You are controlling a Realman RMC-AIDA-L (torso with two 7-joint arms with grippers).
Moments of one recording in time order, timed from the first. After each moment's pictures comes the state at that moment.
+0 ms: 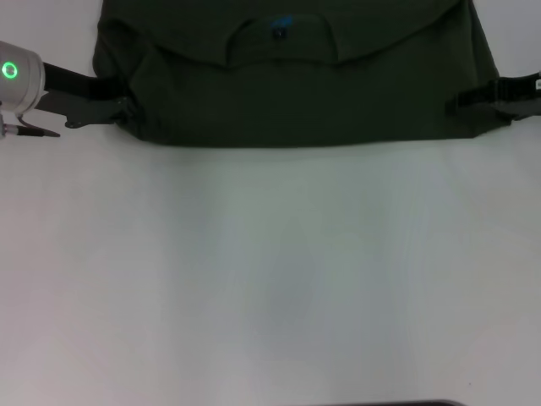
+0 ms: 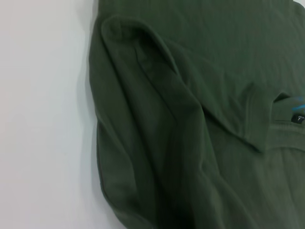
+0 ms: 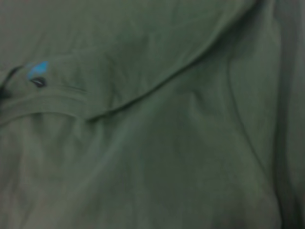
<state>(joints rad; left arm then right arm) -0.83 -1.99 -2.36 -0.55 -0.64 1.16 -2.72 0.73 1.90 -0.71 -0.57 -2.53 -1.20 2.49</state>
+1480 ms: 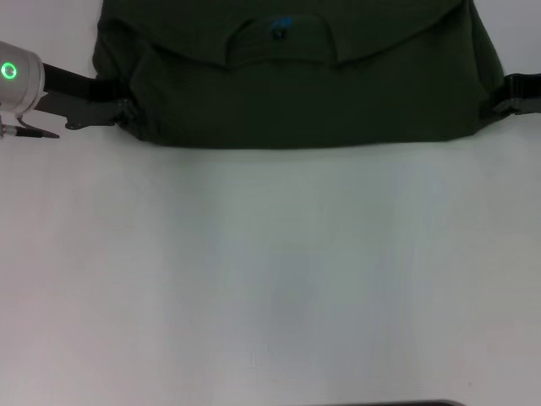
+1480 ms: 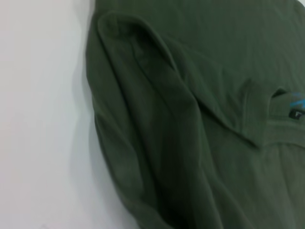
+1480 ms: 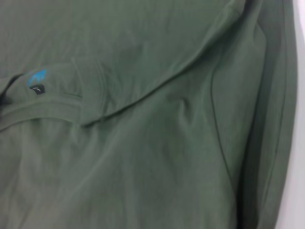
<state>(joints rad) -0.83 -1.98 -2.35 -0.55 -0.65 1.17 -2.72 0.72 1.88 -0.71 -0.58 -2.53 -1.23 2.51</state>
